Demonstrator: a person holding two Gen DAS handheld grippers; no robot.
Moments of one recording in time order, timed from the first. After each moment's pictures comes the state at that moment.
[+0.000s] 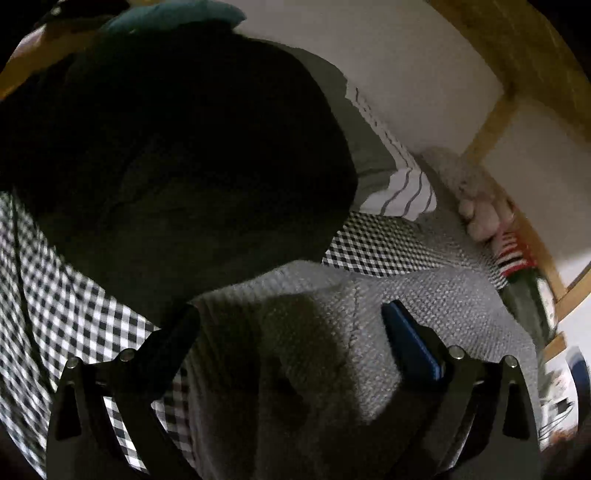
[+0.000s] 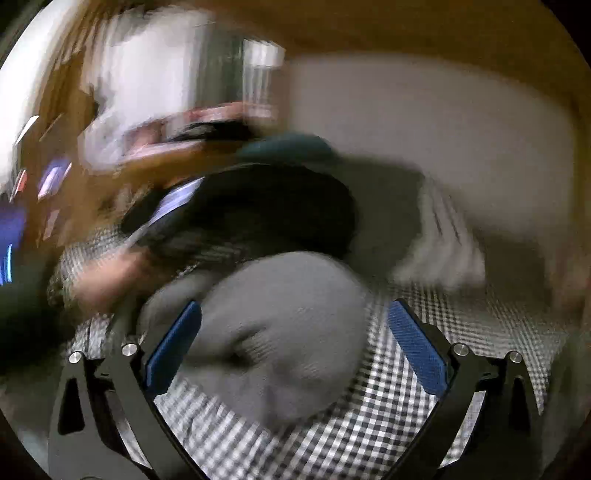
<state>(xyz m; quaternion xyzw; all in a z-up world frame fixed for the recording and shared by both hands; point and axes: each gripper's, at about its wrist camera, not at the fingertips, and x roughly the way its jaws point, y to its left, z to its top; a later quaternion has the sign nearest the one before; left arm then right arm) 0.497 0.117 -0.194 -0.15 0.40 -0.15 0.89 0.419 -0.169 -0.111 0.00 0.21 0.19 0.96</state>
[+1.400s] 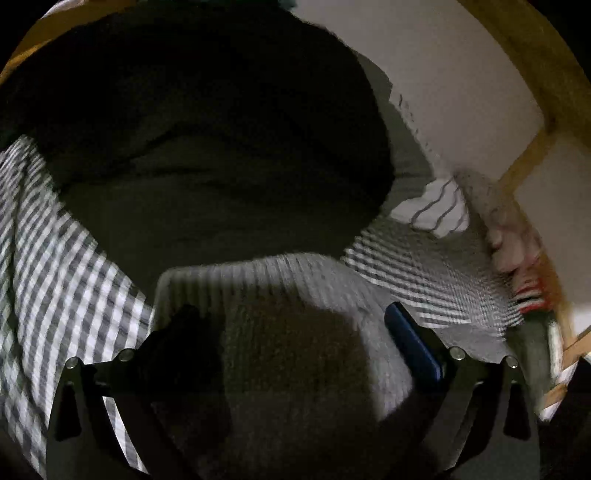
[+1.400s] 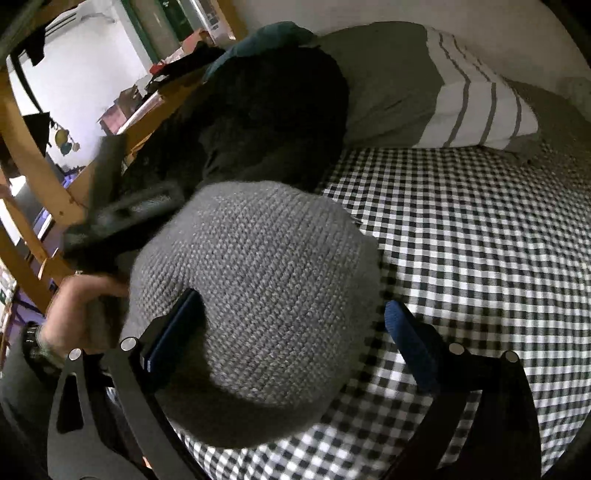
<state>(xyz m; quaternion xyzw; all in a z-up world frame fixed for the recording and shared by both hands) 0.497 0.089 -0.208 -0.22 0.41 -0.08 0.88 0.514 -0.157 -0.194 0.07 0.41 0.24 0.88</state>
